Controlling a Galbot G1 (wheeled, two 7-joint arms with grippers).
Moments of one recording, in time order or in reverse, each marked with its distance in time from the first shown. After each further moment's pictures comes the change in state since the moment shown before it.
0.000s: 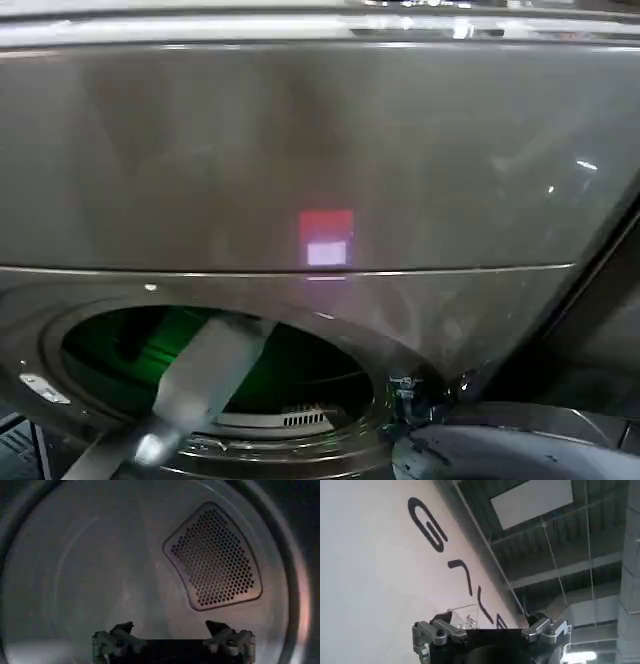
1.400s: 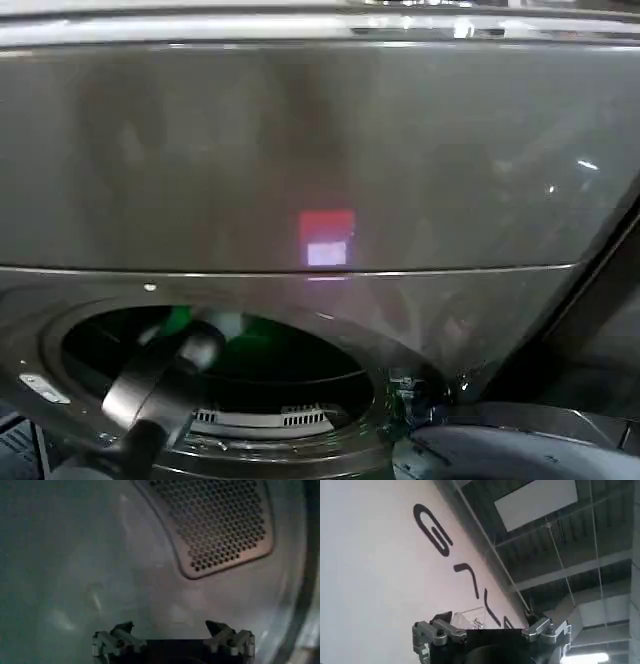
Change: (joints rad) left arm -0.215 0.078 0.228 0.331 0.281 0.105 0.927; right arm -0.003 -0.006 -0.003 0.009 0.001 0.003 -0.013
